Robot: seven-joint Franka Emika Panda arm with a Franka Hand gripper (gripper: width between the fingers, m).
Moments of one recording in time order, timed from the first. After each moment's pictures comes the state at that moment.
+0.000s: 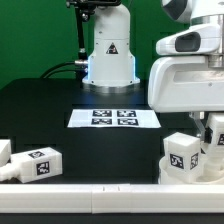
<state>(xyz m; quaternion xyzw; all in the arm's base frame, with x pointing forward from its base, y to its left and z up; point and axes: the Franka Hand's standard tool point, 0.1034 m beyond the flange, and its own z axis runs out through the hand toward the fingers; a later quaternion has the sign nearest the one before) 0.621 0.118 0.073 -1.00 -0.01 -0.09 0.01</state>
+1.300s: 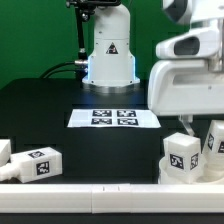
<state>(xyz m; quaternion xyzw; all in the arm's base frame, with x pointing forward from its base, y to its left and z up) 0.633 0.119 0.085 -1.00 0.01 -0.08 0.02</state>
